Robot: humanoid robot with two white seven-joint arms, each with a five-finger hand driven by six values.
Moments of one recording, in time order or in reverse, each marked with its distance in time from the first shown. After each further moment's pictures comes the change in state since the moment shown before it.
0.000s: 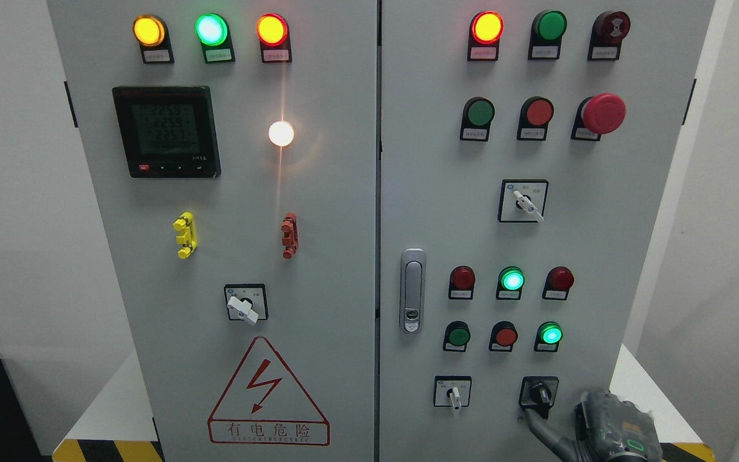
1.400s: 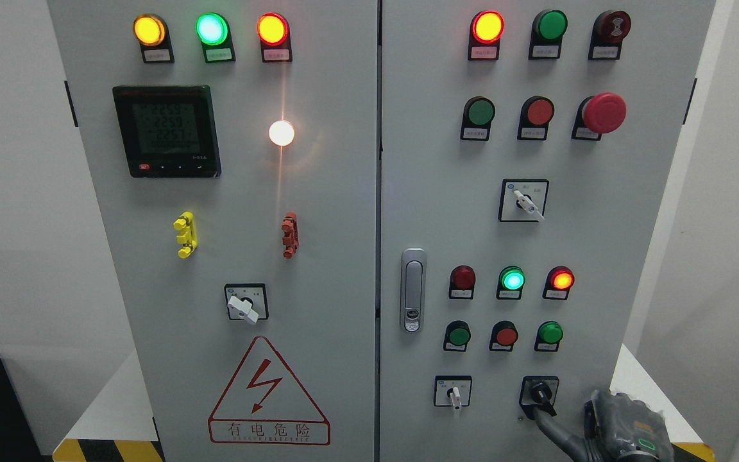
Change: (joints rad) left arm 0.000 0.000 0.000 0.000 0.000 0.000 0.000; right arm -0.008 -0.006 -0.029 -0.006 -0.010 -0.003 0.000
